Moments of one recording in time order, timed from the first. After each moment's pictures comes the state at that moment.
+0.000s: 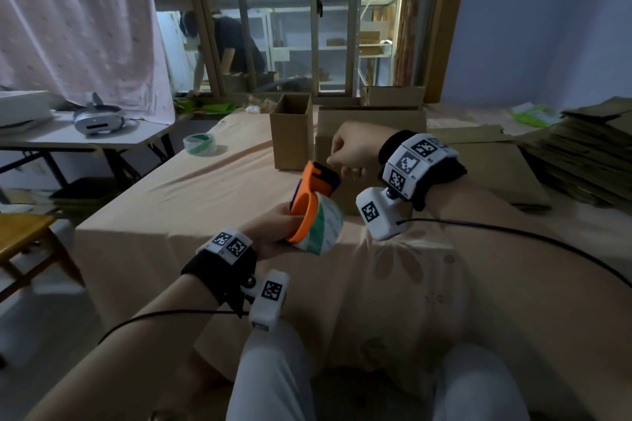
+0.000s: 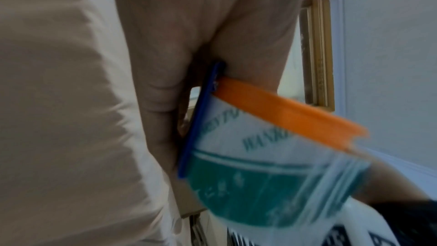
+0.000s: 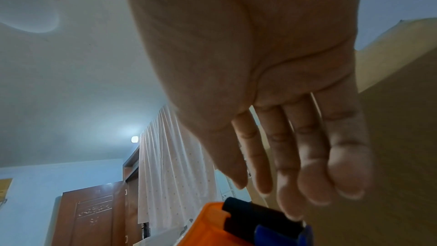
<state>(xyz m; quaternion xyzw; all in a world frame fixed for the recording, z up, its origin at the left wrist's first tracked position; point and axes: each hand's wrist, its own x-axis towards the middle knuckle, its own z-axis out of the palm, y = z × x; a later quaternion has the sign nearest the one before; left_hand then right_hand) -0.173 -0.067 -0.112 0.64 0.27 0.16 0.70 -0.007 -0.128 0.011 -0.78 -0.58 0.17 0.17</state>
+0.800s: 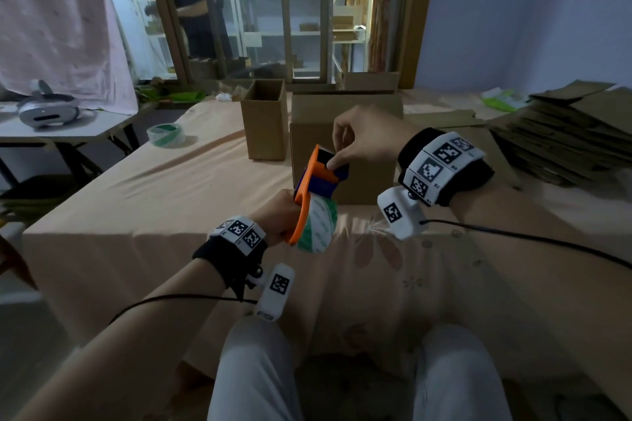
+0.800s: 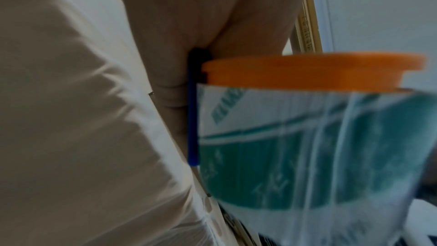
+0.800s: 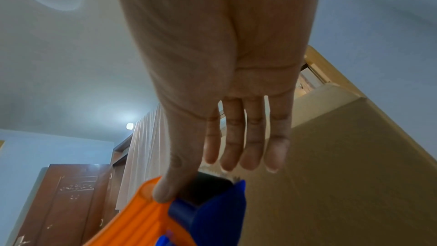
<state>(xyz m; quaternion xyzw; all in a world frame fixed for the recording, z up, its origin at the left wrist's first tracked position) -0.125 -0.069 -0.119 0.69 0.29 0.16 0.64 0.025 -0.169 0.004 -0.76 -0.63 0.02 0.19</state>
